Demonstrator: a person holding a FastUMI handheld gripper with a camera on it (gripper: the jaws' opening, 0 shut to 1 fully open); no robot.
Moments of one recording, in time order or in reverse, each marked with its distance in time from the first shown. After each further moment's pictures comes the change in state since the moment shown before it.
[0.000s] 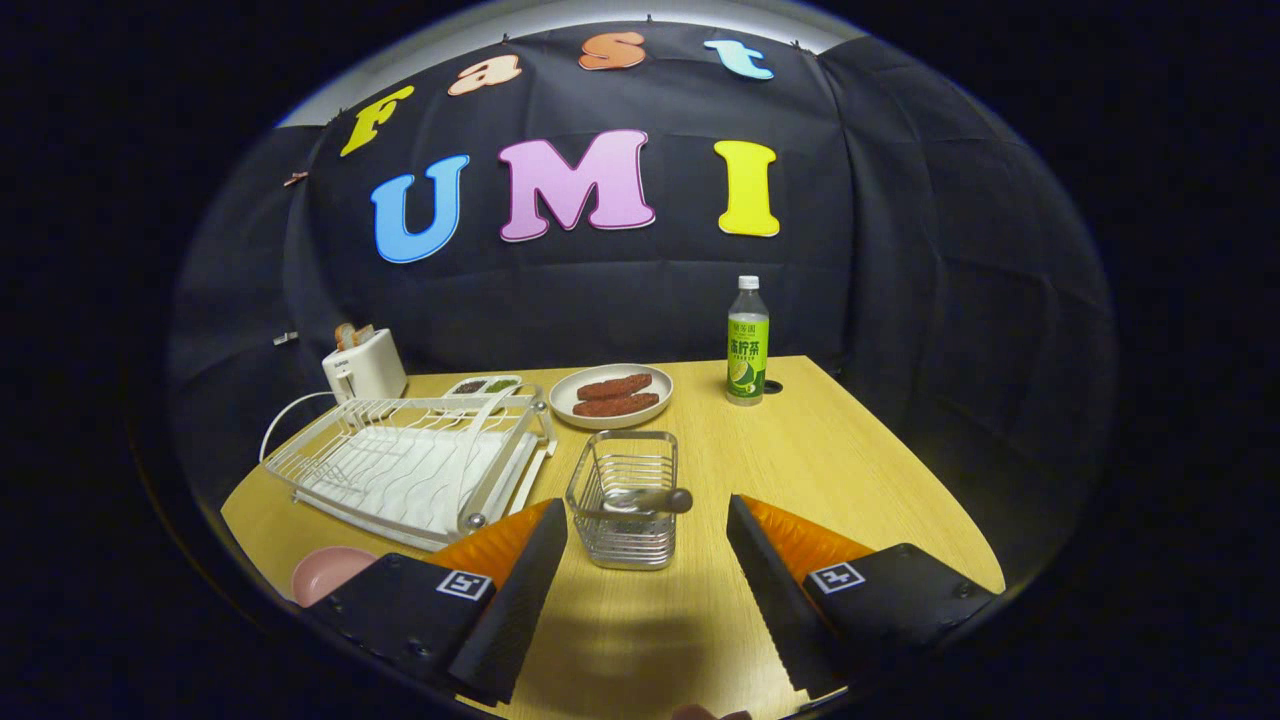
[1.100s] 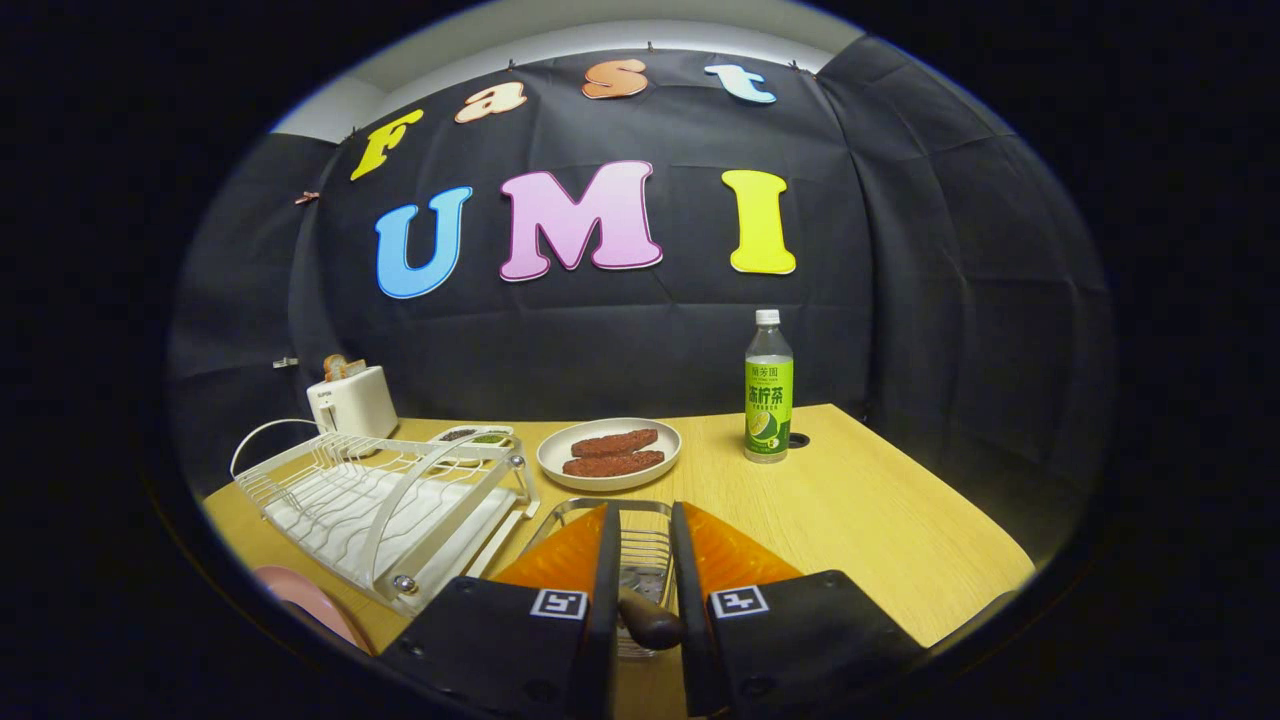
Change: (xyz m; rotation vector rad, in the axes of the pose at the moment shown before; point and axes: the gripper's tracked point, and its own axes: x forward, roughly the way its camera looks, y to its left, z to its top) arm 0.073 0.002 0.015 -0.001 -0.157 0.069
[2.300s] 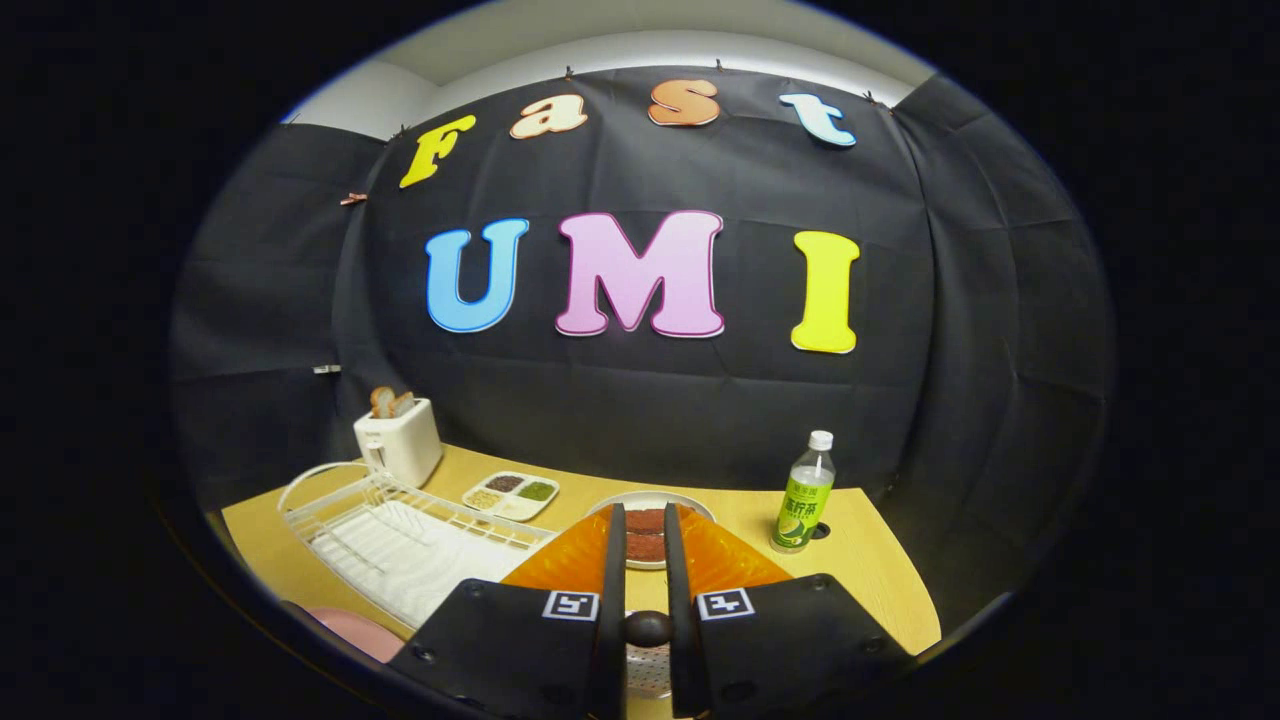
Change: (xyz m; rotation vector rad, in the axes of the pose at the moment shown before) arm -0.016 0.057 0.148 -0.090 -0.021 0.147
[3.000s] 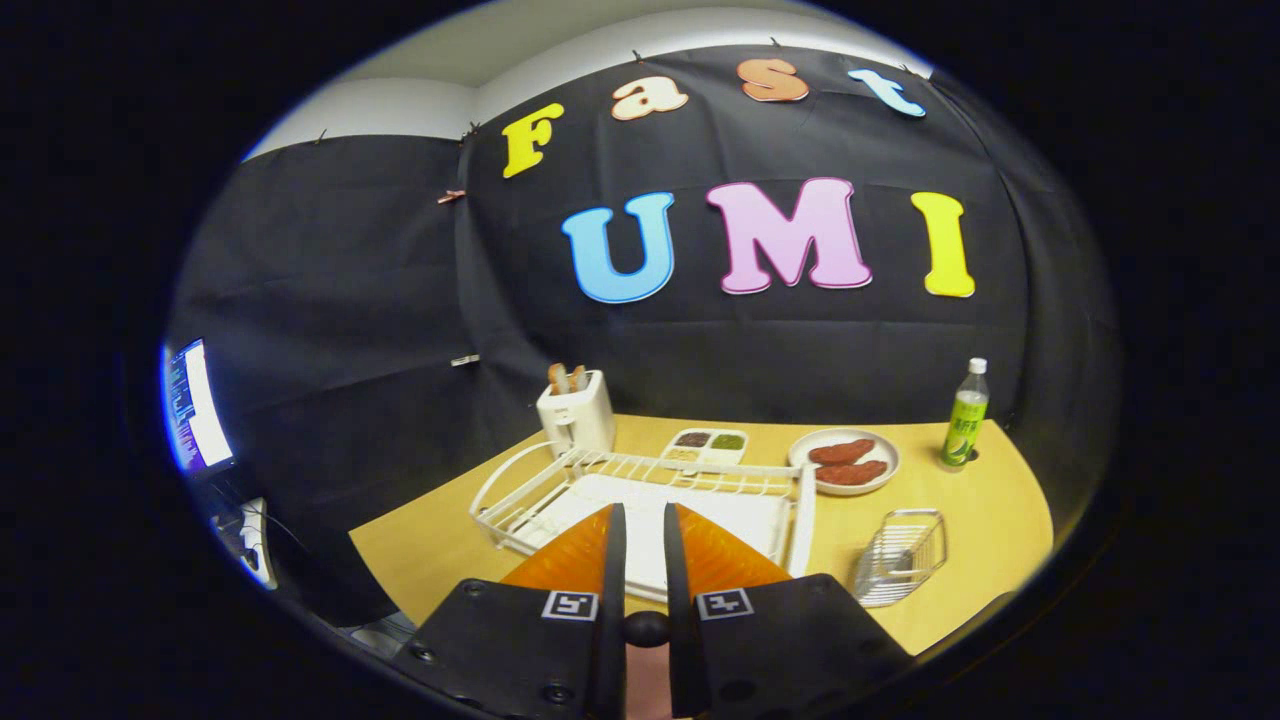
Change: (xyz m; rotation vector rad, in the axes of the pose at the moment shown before) arm -0.086 0.237 -0.060 0.118 0.127 0.310
